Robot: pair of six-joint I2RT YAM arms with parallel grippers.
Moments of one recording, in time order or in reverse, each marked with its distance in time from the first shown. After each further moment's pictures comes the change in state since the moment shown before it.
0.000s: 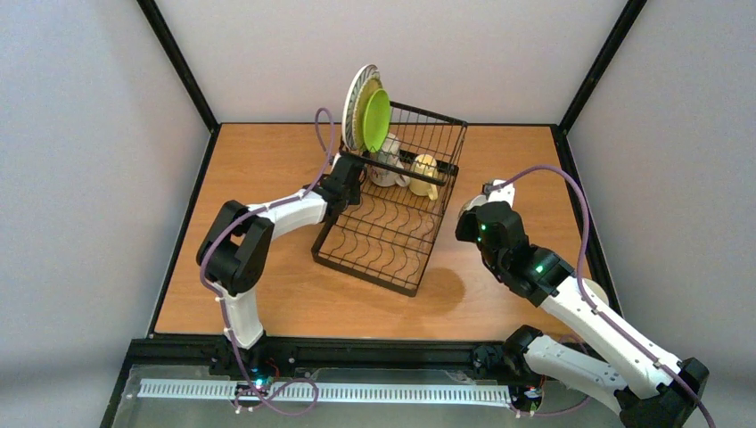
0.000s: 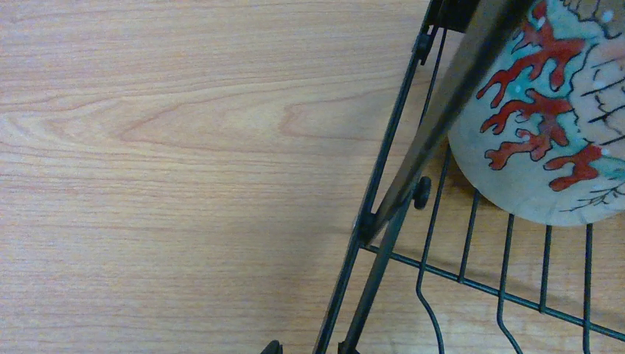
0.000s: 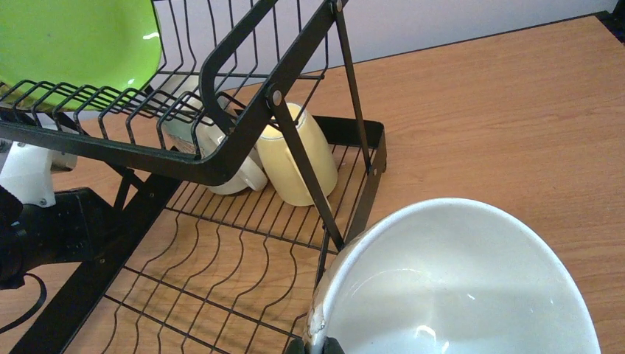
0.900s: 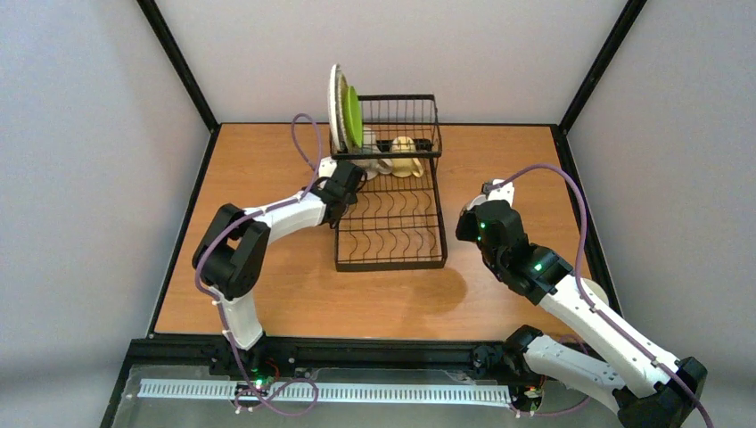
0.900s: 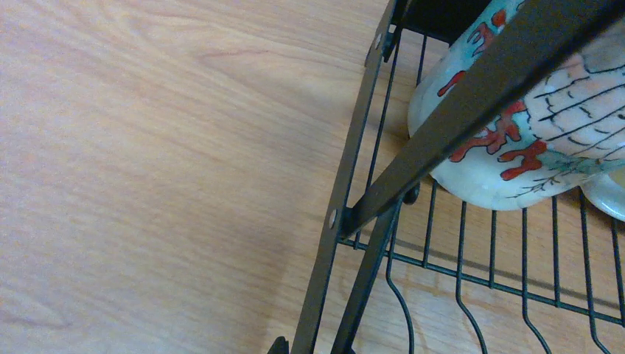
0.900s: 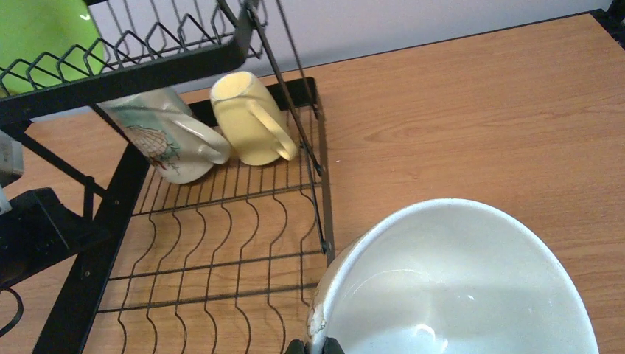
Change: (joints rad) left arm -0.014 -0.027 -0.013 -0.109 -0.118 -0.372; right arm -0.018 0.016 0.000 0.000 -0.010 -0.011
